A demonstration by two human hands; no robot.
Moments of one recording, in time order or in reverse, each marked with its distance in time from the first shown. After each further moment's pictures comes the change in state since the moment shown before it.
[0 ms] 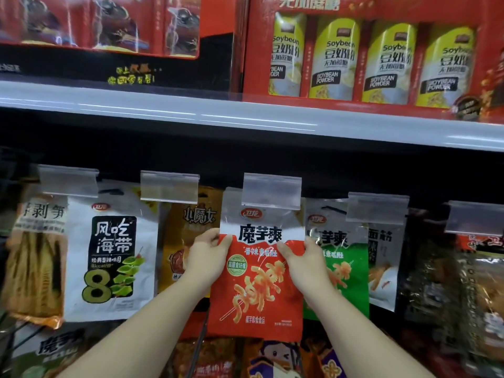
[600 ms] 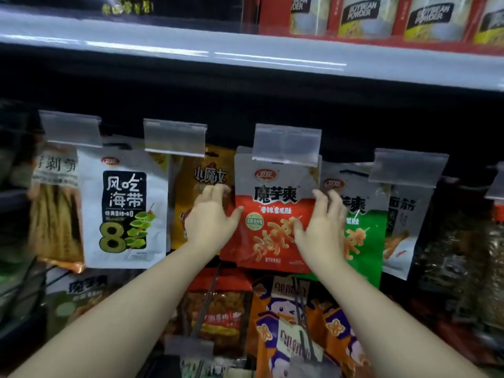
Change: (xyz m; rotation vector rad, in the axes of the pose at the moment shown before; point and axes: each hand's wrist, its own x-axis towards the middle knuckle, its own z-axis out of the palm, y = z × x) left_hand -0.003 -0.020 -0.006 0.740 0.257 0.372; right_hand -0.010 0.010 -0.005 -0.667 0.172 -0.348
